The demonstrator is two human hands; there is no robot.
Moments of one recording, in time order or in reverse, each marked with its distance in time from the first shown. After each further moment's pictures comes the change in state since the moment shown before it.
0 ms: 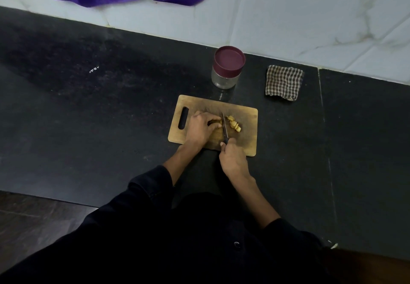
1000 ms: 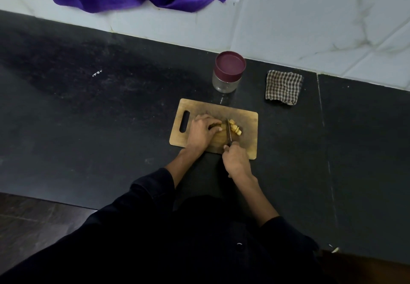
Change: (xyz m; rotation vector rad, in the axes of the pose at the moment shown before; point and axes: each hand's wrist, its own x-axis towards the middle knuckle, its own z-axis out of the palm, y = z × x) left_hand -0.002 -0.003 0.003 0.003 0.019 0.006; right_hand 0.004 -0.005 -0.007 0.056 -0.046 0.122
